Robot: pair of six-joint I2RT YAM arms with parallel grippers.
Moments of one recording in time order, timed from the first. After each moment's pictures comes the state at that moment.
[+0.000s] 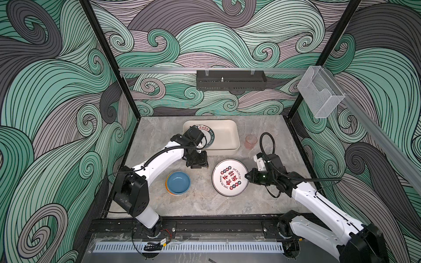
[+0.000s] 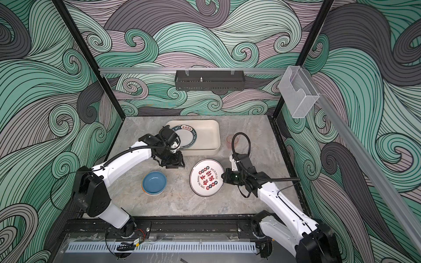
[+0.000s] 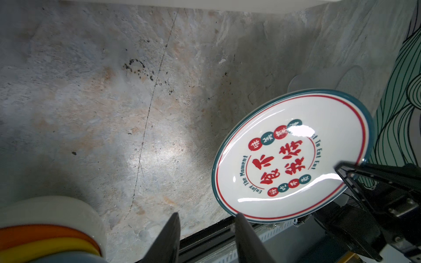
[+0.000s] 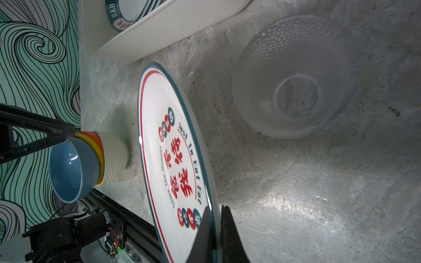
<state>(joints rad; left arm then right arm) -0.55 1.58 1.33 -1.02 0.33 -0.57 0.45 0.98 0.64 -0.56 -0.32 0.61</state>
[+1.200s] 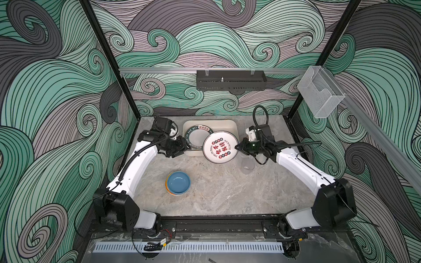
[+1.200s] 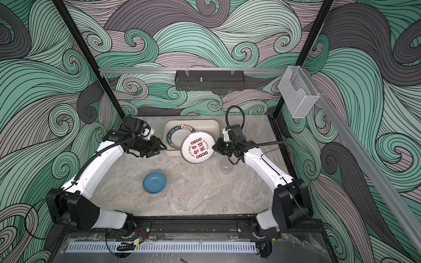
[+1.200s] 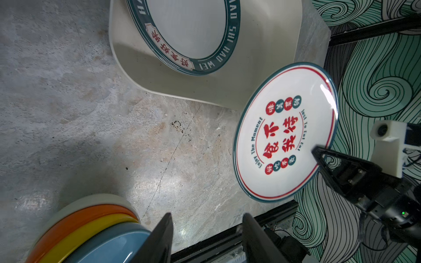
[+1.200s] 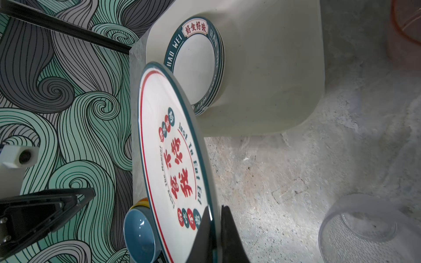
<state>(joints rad) -0.19 1.40 1.35 -1.01 0.45 -0.57 0.38 1.50 1.15 -0.44 -0.40 0.70</state>
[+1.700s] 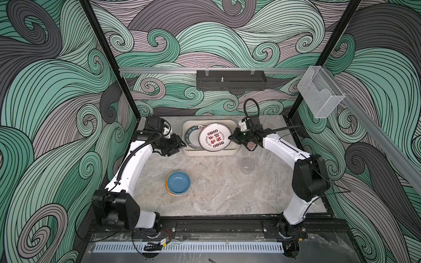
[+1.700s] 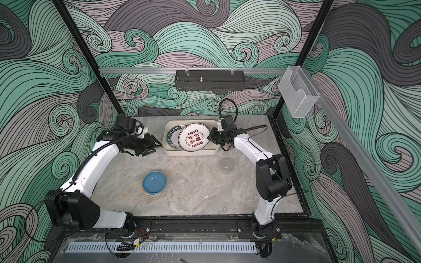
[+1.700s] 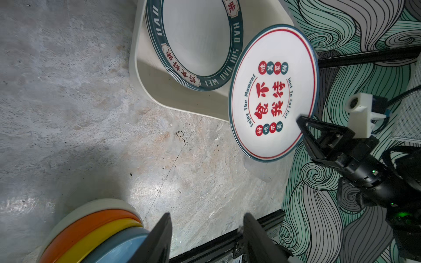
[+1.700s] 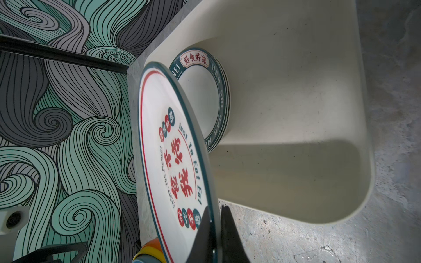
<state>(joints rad) -0.09 1.40 1.34 -1.00 0.51 -0.57 0.37 1.81 1.41 -0.42 -0.41 0.75</state>
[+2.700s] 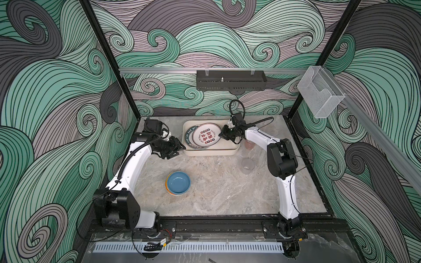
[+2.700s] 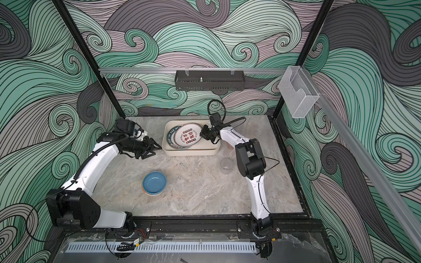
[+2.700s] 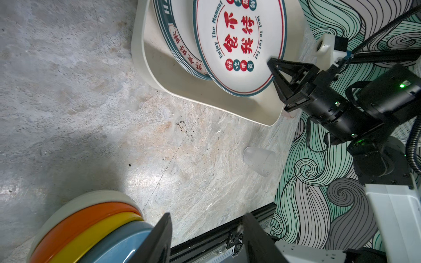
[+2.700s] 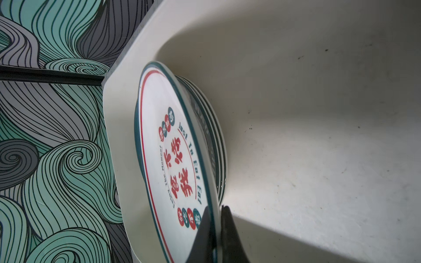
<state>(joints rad) -0.06 1.40 1.28 -1.00 0.57 -0.57 0.41 2.24 1.79 -0.41 -0.40 0.79</state>
